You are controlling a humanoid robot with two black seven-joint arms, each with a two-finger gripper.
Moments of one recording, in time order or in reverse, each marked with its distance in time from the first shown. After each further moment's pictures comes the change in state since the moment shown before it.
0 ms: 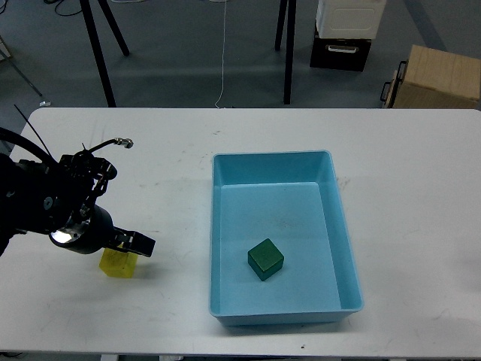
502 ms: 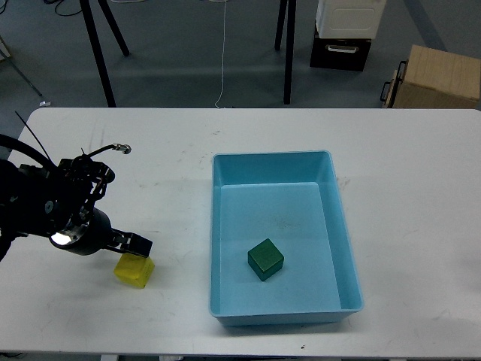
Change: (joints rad) left arm 0.015 0.002 0.001 0.026 0.007 -0.001 -0.005; right arm -0.004 0.002 0.003 0.002 0.000 0.000 0.000
